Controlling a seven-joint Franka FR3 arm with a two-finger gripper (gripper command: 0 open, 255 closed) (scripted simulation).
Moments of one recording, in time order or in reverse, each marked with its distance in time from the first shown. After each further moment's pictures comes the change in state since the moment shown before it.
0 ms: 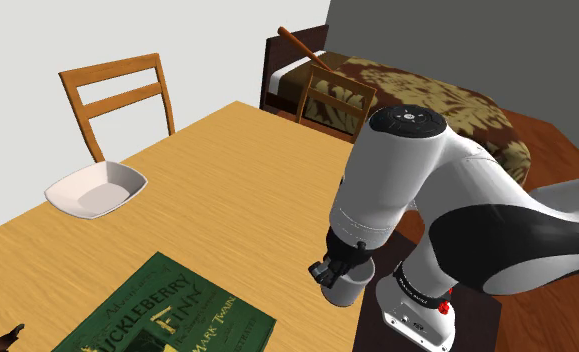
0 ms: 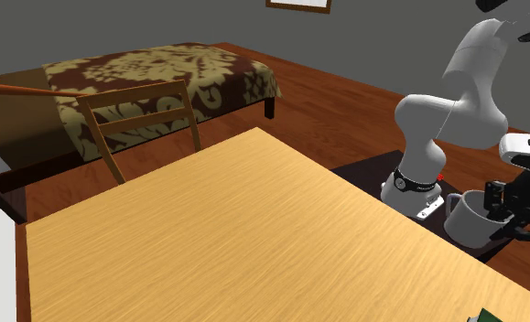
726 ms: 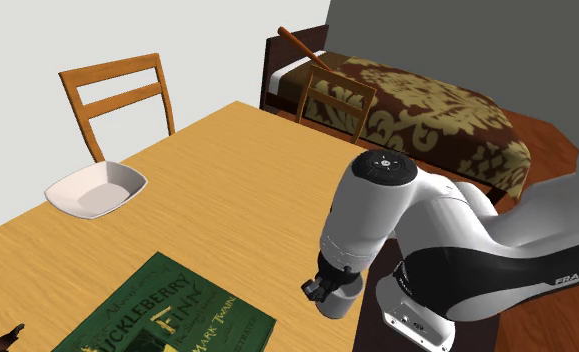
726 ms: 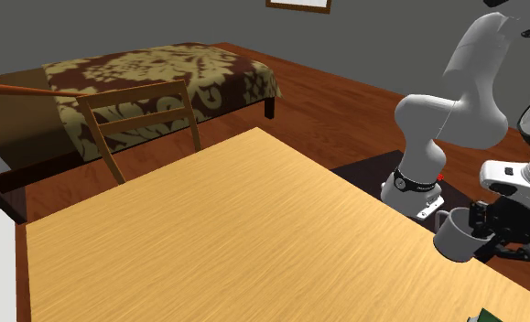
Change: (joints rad) arm 0.007 0.090 0.070 -0.099 0.053 0.188 0.001
